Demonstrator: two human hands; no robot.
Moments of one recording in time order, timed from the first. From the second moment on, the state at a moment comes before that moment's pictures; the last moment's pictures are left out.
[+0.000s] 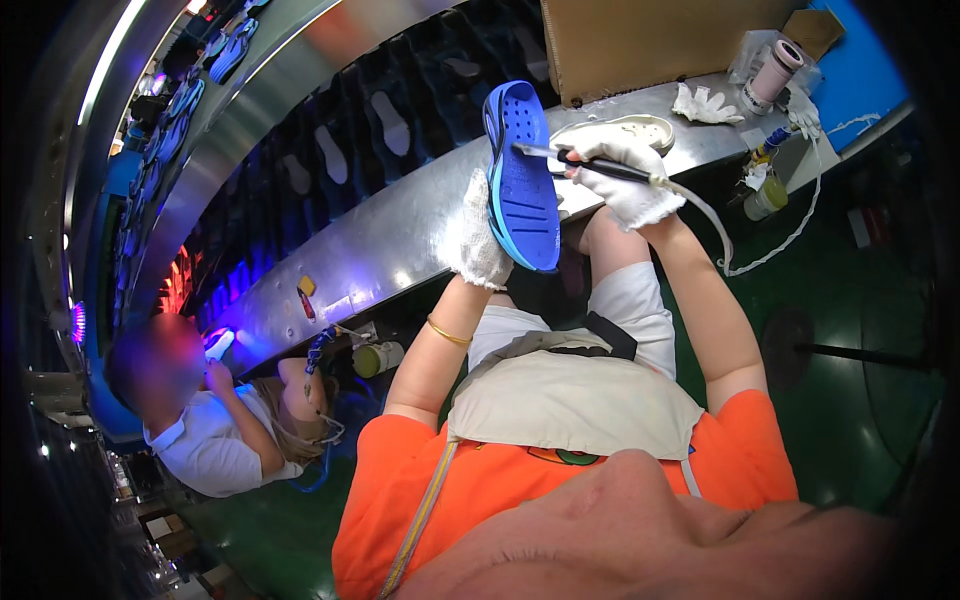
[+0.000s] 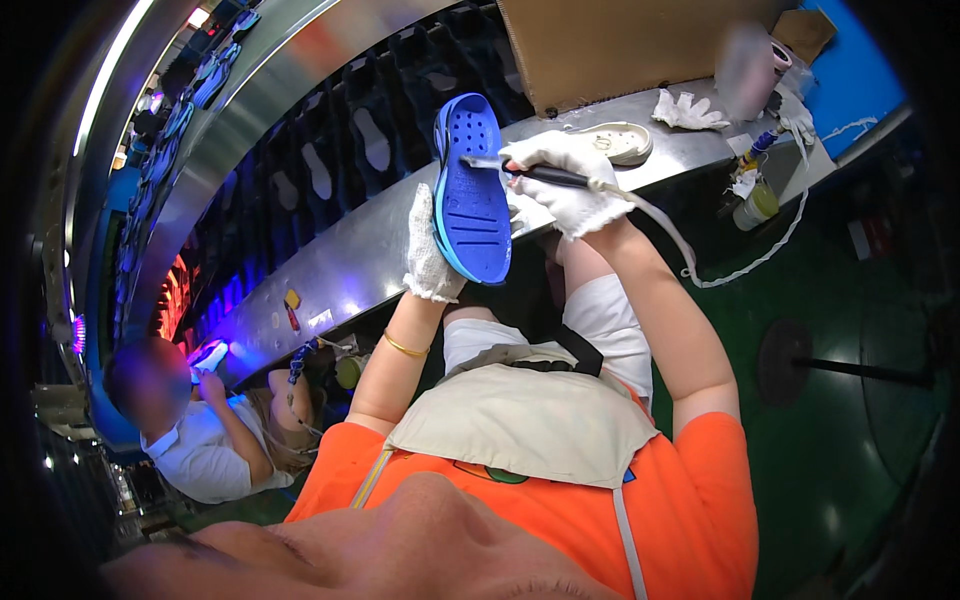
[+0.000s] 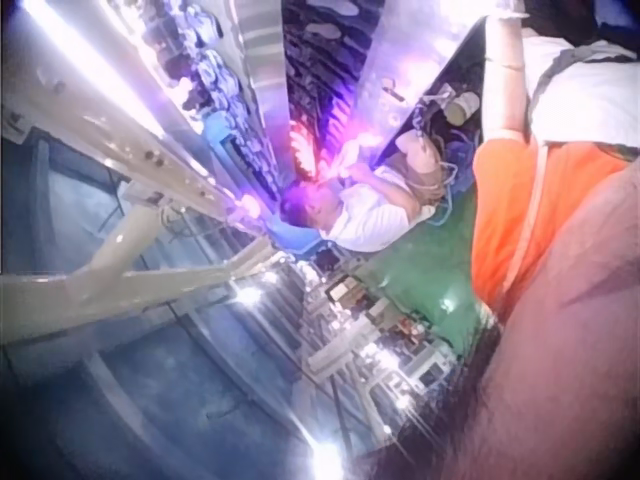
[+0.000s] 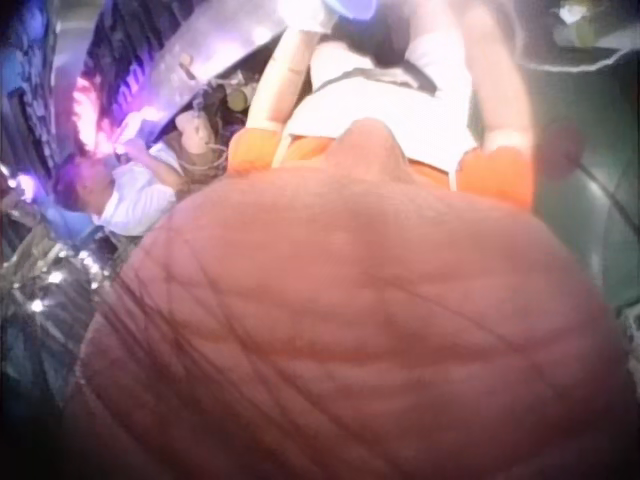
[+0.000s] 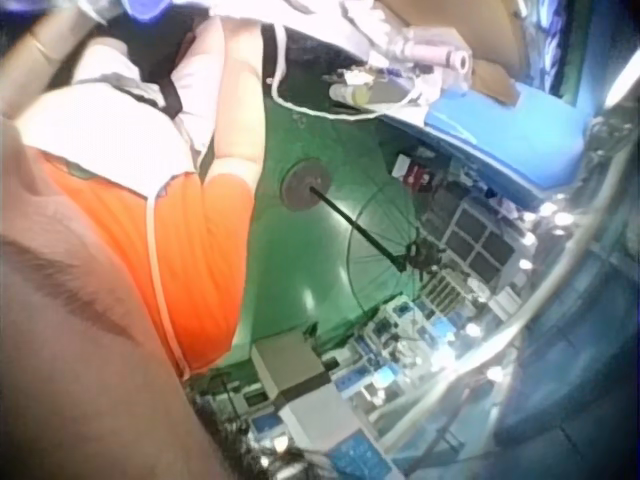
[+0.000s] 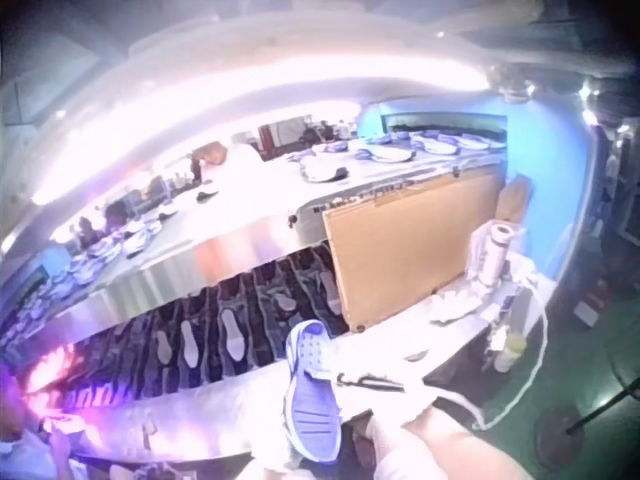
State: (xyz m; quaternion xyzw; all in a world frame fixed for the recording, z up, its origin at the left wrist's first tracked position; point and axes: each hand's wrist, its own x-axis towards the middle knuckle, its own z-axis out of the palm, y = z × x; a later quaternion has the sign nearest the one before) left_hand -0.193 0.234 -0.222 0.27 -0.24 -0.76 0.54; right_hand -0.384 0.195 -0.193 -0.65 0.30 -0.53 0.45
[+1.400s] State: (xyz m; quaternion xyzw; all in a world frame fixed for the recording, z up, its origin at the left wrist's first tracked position) left_hand 0.074 0.087 0.020 0.69 -0.62 0.08 0.36; right_hand -0.386 0.210 -0.198 -0.61 0.35 -0.50 0.51
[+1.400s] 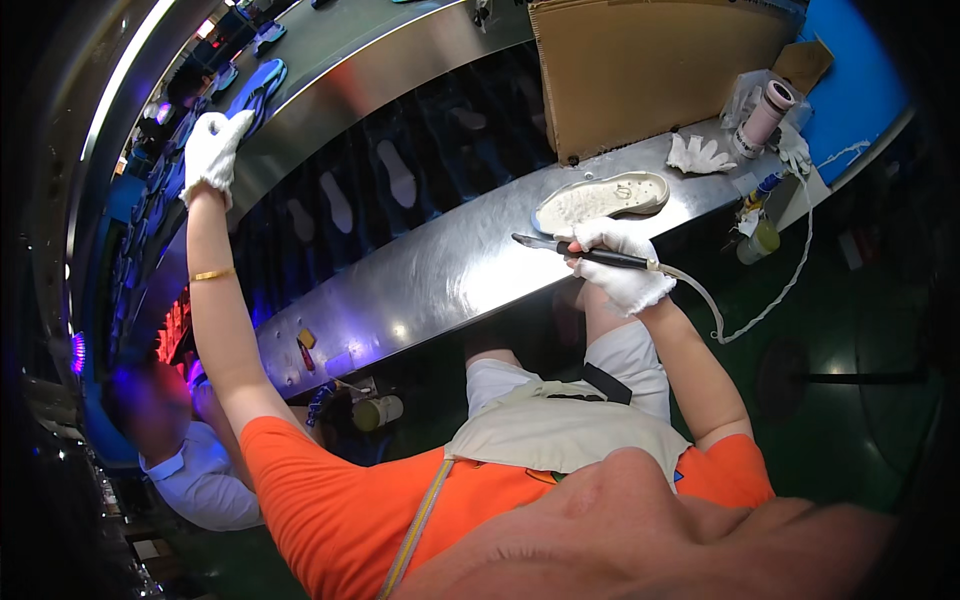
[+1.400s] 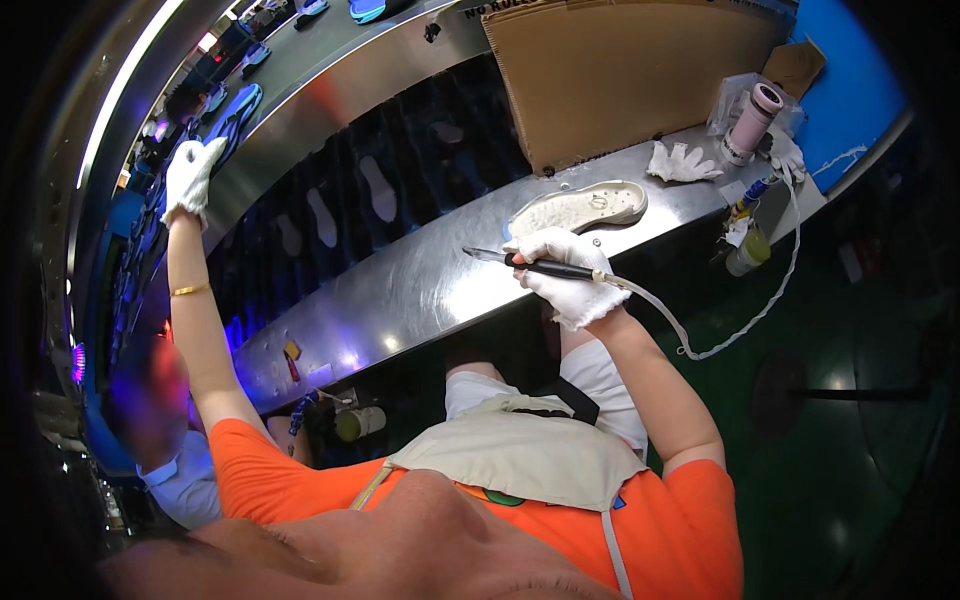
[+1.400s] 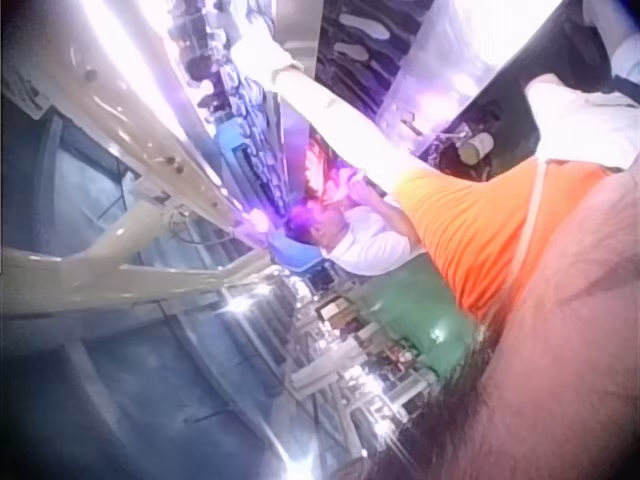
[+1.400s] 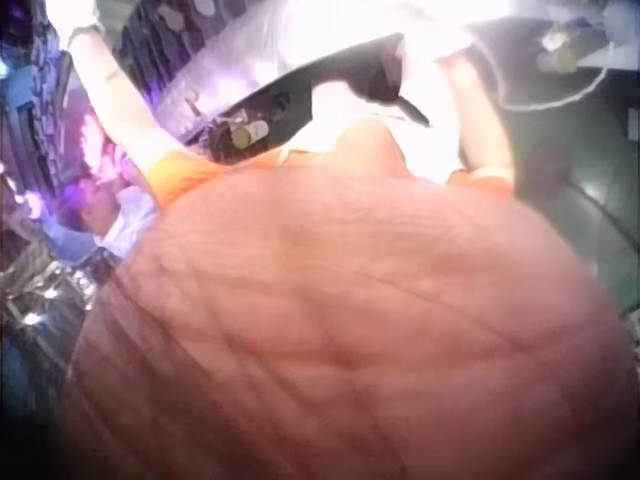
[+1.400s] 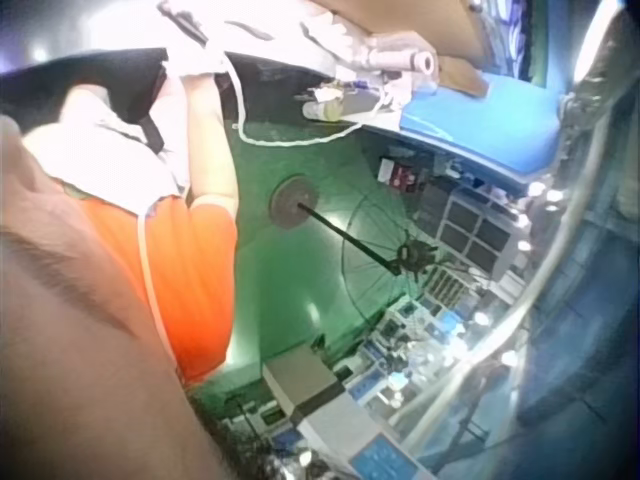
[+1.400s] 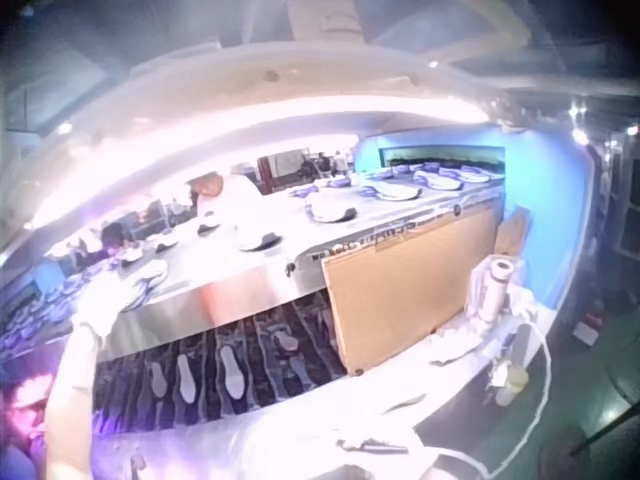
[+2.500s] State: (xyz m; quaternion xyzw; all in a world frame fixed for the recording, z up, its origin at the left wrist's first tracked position) left_hand -0.212 0.274 -0.222 0.10 -0.17 -0.80 0.57; right_hand -0.374 0.250 -0.187 -0.49 0.35 -0.56 0.57
